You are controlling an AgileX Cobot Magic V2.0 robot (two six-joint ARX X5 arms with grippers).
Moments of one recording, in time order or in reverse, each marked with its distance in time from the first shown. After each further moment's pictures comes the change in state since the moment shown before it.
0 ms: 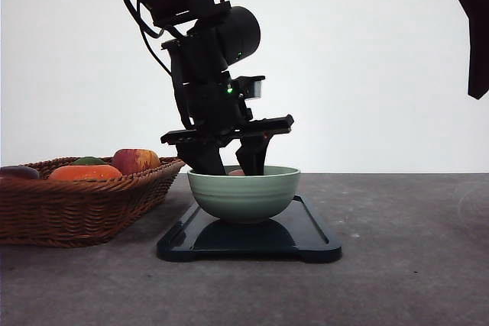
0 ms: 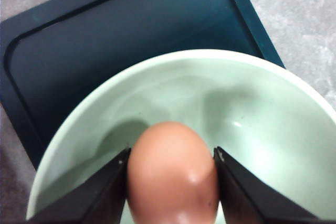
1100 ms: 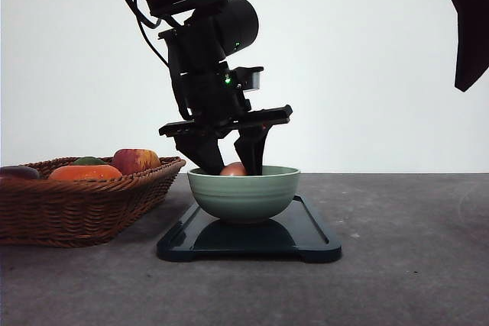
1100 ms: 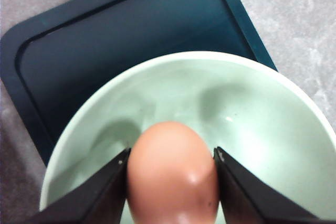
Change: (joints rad) left_arx 0.000 -0.027 -0.001 -0.016 0.000 0.000; right_arx 0.000 0.000 0.000 0.053 0.000 0.000
